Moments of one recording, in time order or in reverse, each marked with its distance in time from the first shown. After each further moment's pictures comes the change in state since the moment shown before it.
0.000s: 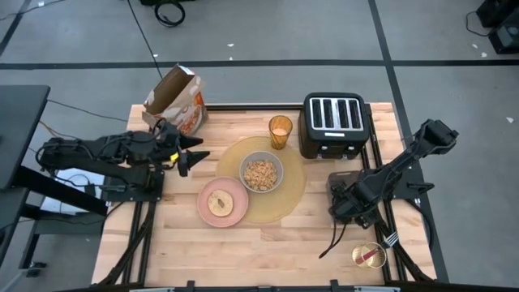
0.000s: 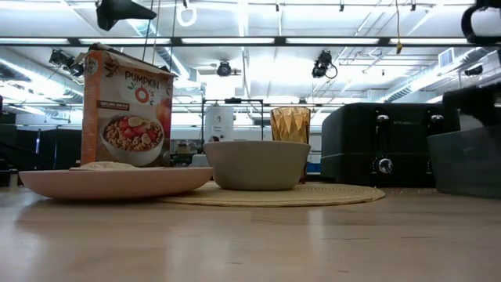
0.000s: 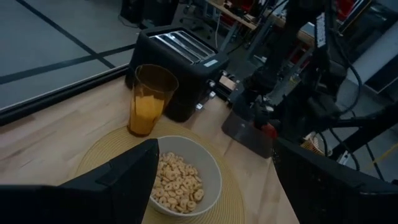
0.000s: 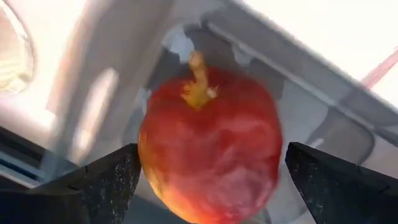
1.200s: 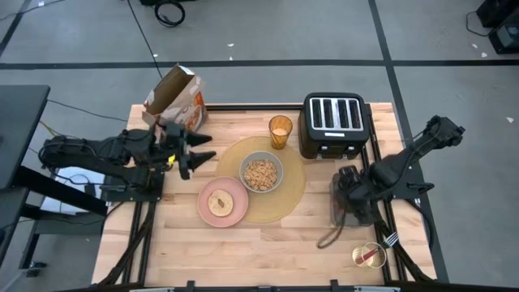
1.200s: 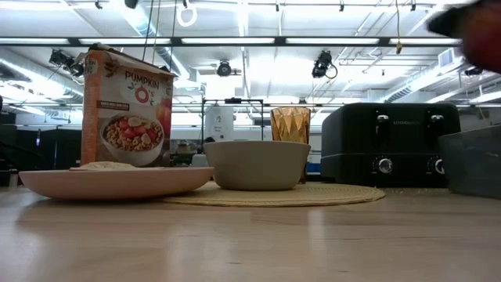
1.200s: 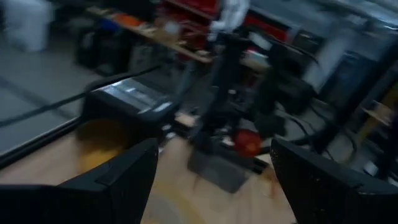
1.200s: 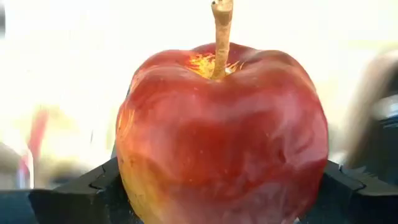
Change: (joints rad) left arm -0.028 0.072 0.000 0.310 0.063 0.170; right arm -0.035 -0.131 0.343 -0.296 0.108 0.346
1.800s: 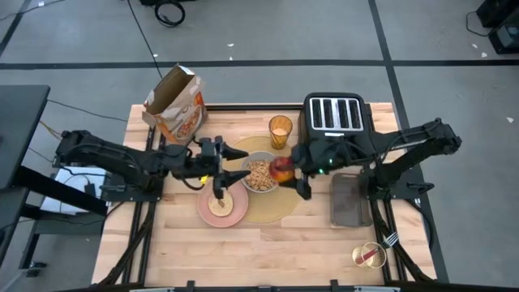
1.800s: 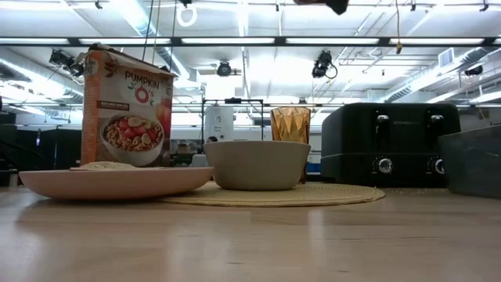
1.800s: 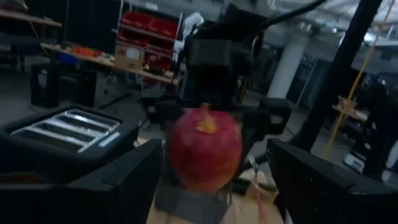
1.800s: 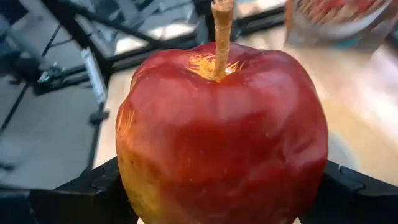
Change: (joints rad) left arm -0.063 0.392 0.000 0.551 0.048 0.162; right arm -0.370 0.117 0.196 0.809 0.061 0.024
